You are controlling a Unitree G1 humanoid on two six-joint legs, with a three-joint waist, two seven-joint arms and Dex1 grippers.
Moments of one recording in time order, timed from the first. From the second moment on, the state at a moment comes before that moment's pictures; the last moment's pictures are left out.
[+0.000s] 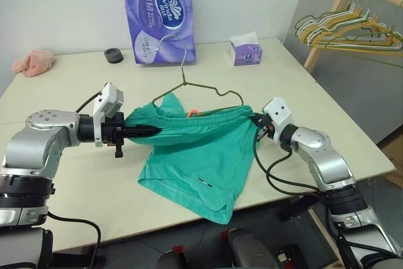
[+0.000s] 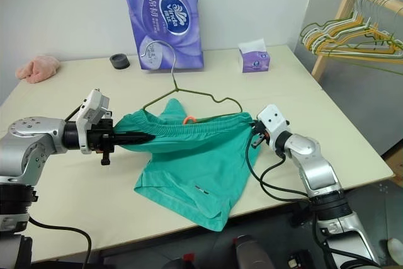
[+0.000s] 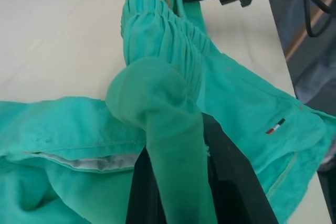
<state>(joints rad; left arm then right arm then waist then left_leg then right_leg) -0.49 0.94 0.06 0.09 -0.52 0.56 -1.35 -0.48 -0.42 0.15 0.03 0.09 0.38 0.54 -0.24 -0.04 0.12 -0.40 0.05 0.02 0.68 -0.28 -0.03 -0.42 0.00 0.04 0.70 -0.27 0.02</state>
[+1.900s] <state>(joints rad) -0.44 0.96 0.03 0.08 -0.49 0.49 -1.39 -0.46 -0.46 0.16 0.00 0.10 0.40 0.60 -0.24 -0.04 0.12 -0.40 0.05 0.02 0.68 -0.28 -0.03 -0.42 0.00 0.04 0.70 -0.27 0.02</state>
